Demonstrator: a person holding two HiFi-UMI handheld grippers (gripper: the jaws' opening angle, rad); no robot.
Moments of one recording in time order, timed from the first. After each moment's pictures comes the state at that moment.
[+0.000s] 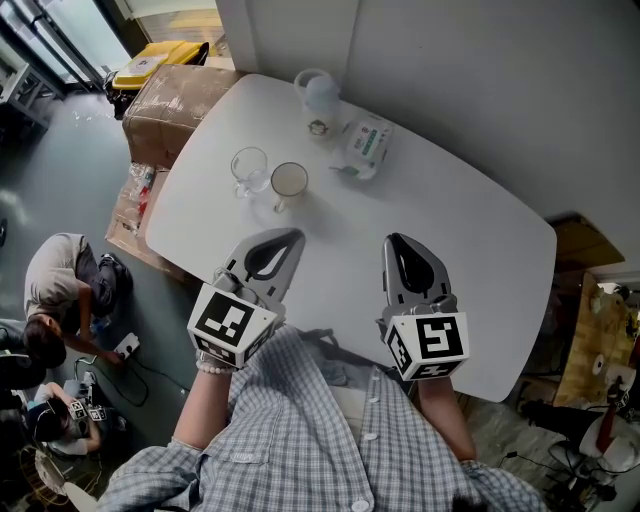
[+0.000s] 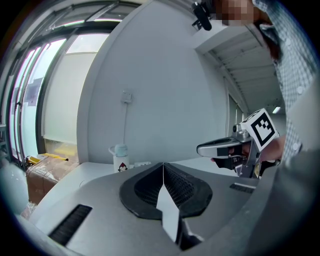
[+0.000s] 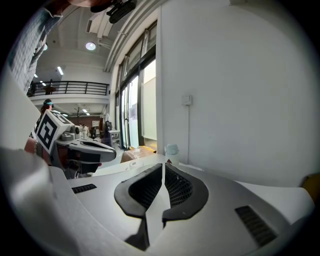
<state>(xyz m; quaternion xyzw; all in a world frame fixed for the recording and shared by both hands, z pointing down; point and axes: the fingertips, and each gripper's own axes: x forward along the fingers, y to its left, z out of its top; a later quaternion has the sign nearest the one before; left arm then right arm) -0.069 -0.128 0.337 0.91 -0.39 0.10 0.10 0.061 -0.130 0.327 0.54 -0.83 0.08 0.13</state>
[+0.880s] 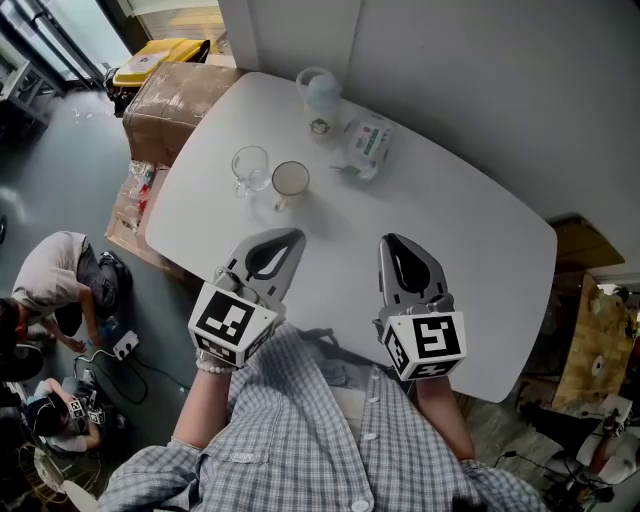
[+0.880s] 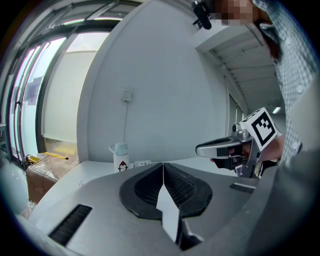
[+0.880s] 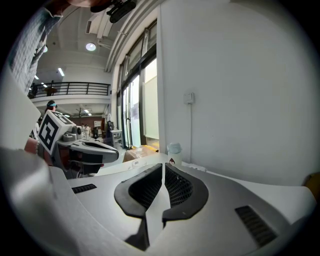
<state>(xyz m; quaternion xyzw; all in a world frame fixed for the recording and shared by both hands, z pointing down) -0.070 -0.127 0.340 0.91 -0.39 0.10 0.11 0.052 -0.129 0.331 0.53 -0.83 0.08 0.13</state>
